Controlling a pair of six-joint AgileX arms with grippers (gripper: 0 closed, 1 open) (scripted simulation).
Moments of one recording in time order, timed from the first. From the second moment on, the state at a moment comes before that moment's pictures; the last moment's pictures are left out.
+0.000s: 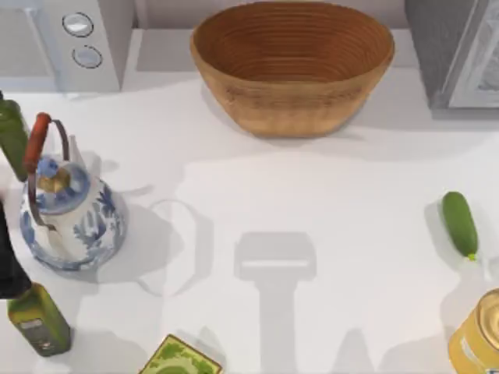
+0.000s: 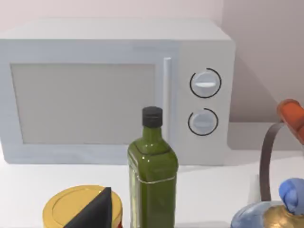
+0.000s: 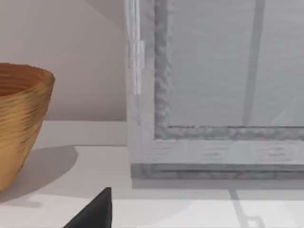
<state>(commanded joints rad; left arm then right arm) 0.00 0.00 0.00 0.00 0.00 0.00 0.00 0.00 0.00 0.00 0.00 0.00</state>
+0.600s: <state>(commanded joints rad) 0.00 0.00 0.00 0.00 0.00 0.00 0.04 0.33 0.38 -0.11 0.05 0.00</state>
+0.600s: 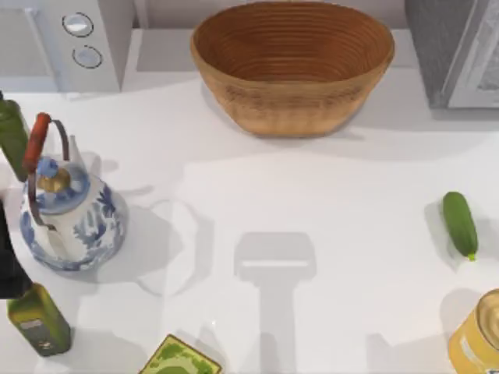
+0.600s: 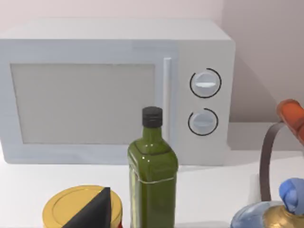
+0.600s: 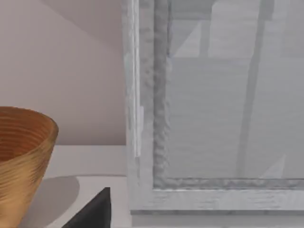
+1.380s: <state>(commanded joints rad) 0.00 0.00 0.00 0.00 0.00 0.00 0.17 1.20 1.57 -0.37 0.18 0.01</state>
